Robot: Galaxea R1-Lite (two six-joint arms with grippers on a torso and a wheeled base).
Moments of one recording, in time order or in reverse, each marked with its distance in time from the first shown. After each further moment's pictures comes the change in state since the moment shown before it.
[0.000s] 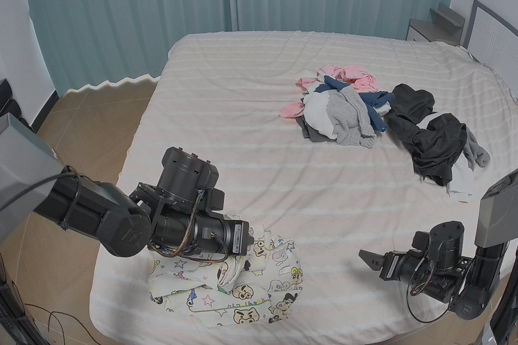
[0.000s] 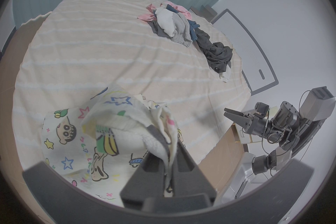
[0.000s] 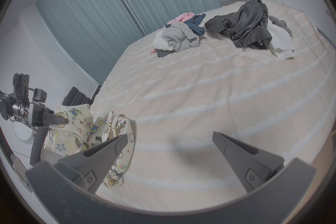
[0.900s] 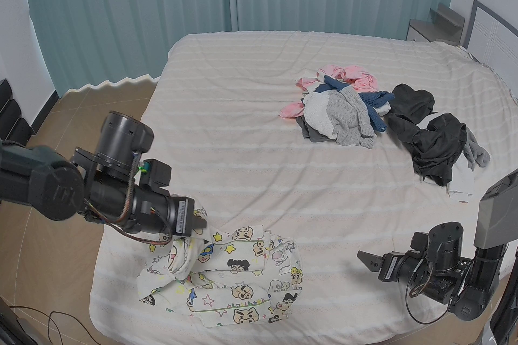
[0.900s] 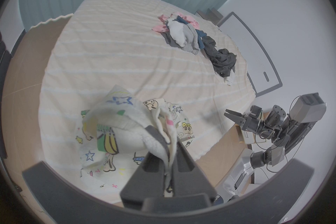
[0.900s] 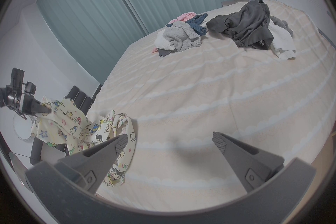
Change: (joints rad) left arm 0.156 -0.217 -0.034 0.300 -0.038 0.115; right arm 0.014 0.000 0.000 0.000 -0.003 0.000
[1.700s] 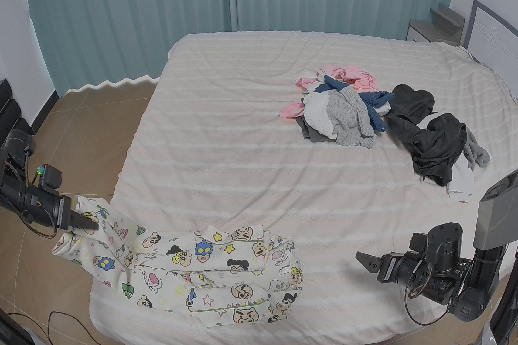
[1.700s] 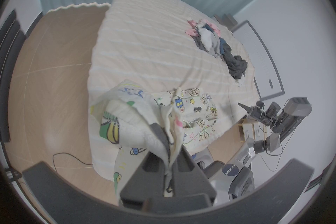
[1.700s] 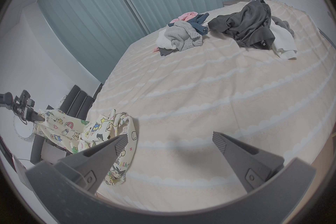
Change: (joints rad) left arm 0.752 -0.098 -0.013 0.470 -0.363 0.606; right arm 0.011 0.000 0.000 0.000 -0.002 0.000
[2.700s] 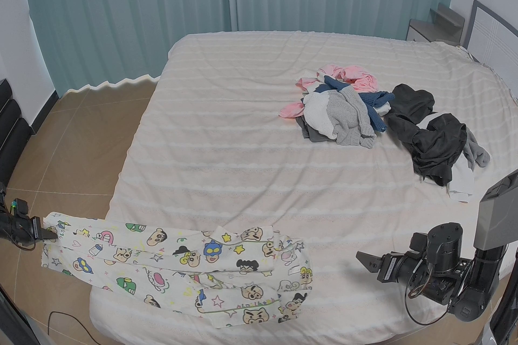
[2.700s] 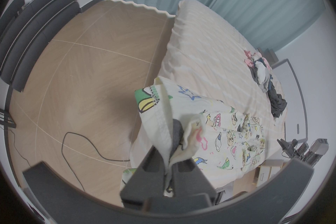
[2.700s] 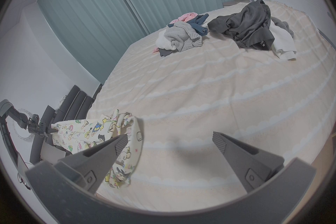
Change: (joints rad) left arm 0.502 0.367 0.060 -0.402 -0.011 0.094; right arm 0.001 -0.003 0.000 0.000 -0.006 -0.001
